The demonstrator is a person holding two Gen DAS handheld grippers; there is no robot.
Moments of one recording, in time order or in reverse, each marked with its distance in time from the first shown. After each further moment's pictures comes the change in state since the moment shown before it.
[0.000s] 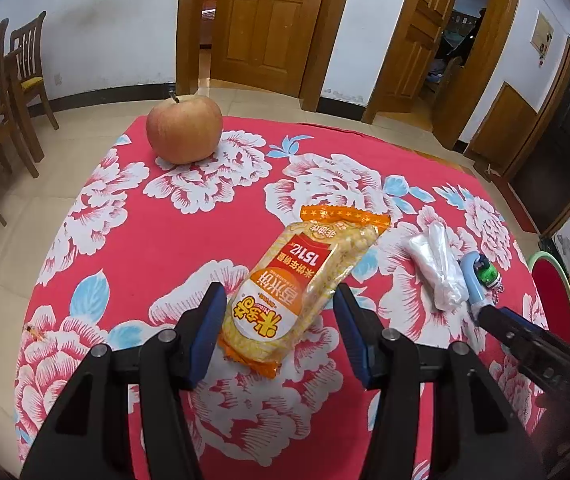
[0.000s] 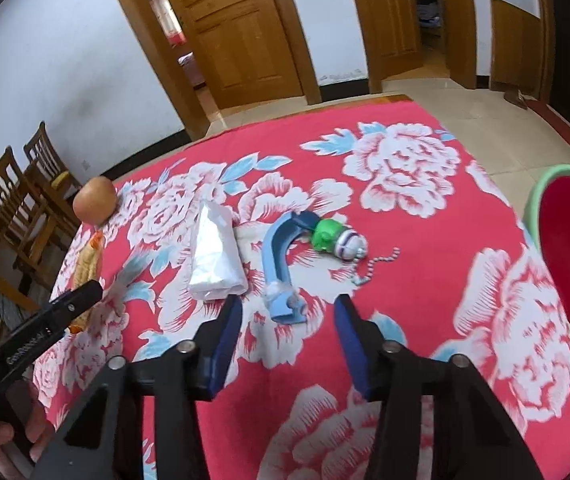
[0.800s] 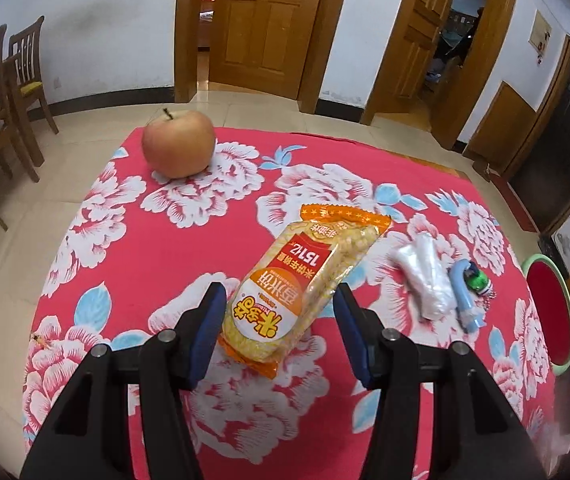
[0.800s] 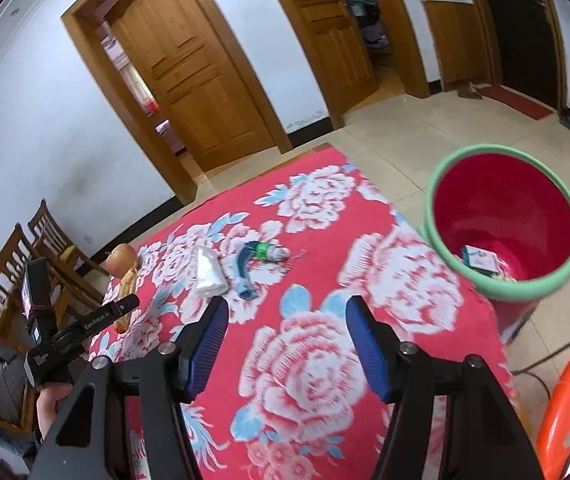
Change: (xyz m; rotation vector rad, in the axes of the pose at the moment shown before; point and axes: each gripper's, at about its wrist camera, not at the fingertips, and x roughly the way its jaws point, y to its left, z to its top) left arm -0.007 -0.008 0.009 0.008 -0.002 0.006; right arm -0.129 -0.045 -0.039 0.188 -0.193 0.010
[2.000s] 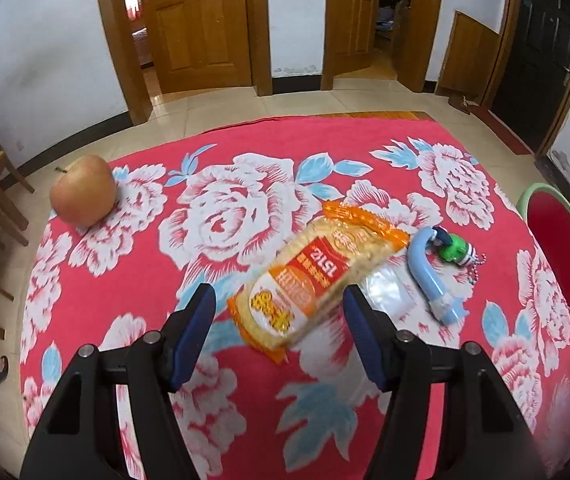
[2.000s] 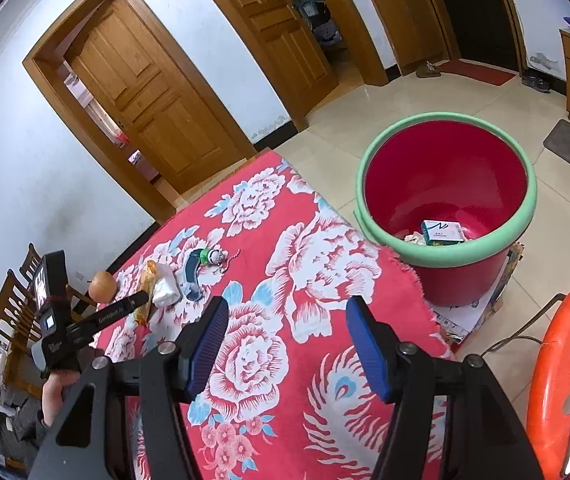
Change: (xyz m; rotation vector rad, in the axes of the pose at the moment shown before) left arm 0.034 -0.082 0.006 0.284 0.068 0.005; right arm -0.029 -0.070 -0.020 0.173 -0.031 -0.044
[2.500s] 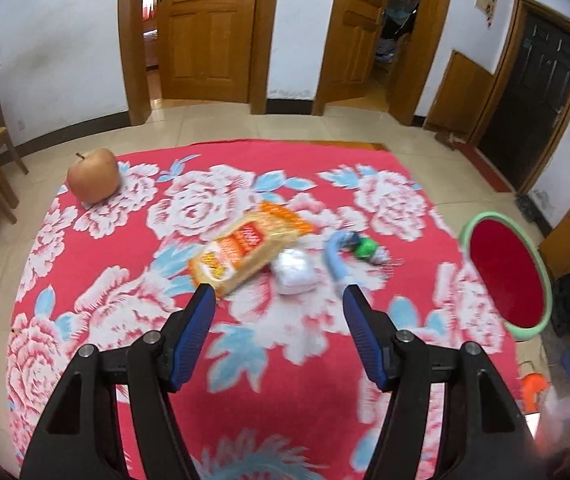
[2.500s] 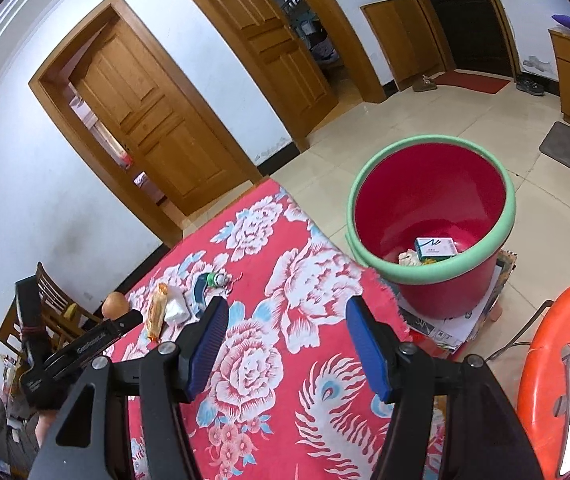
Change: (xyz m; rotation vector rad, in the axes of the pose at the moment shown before) left arm -0.067 -0.030 -0.021 -0.112 -0.074 -0.052; right arm -0.034 -0.015 0.005 0.027 -0.074 0.027
